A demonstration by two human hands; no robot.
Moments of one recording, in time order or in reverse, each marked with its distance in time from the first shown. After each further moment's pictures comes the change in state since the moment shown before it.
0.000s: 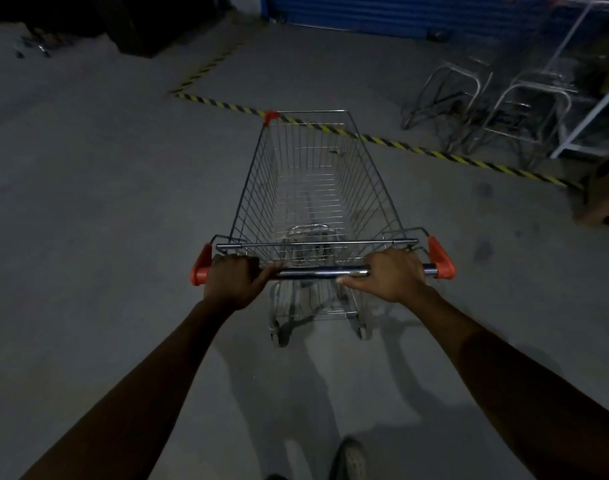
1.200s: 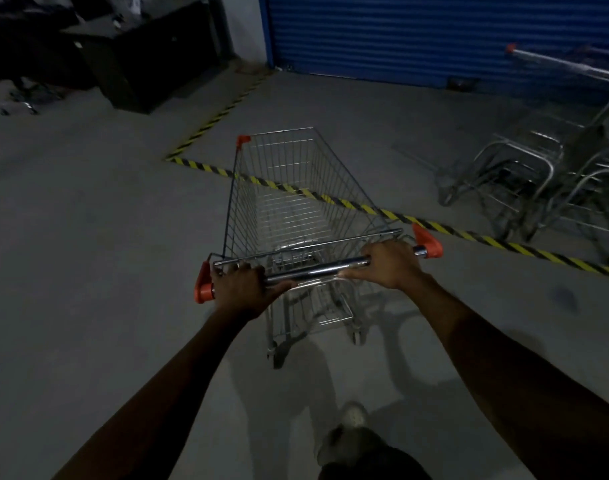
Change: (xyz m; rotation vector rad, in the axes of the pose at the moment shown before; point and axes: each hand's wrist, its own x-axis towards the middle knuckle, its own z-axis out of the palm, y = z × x) left_hand 0.687 -0.301 0.044 0.152 -0.140 -0.174; right_hand 0.775 0.071 -0.045 0.151 0.021 0.005
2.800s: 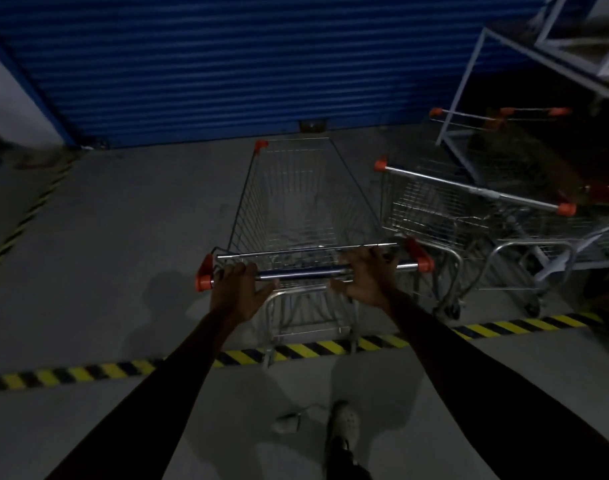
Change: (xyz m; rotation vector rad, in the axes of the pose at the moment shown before) left_hand 0.978 0.445 -0.038 -0.129 0.068 0.525; right_hand 0.642 0.637 -0.136 0.010 0.181 0.579
